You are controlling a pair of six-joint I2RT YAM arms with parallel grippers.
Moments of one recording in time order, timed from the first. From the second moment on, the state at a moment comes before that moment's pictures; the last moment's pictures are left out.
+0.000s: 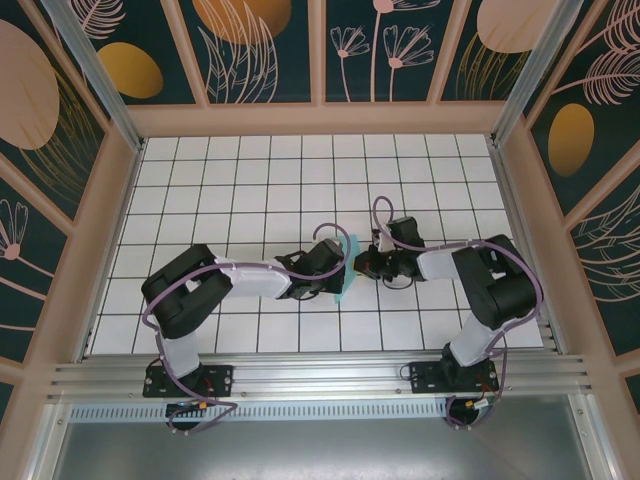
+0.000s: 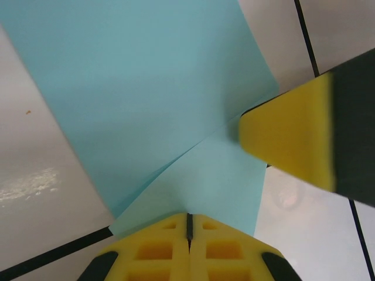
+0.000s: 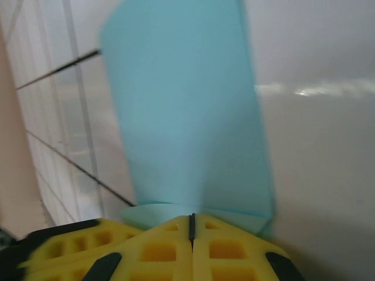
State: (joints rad) left arm -0.96 1.84 0.94 -0.03 -0.03 -0.75; right arm 0.40 1.69 0.60 0.16 -0.65 0.72
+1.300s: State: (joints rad) left arm -0.96 1.85 0.88 0.11 0.20 -0.90; right arm 0.42 1.69 0.62 0.14 -0.61 0.72
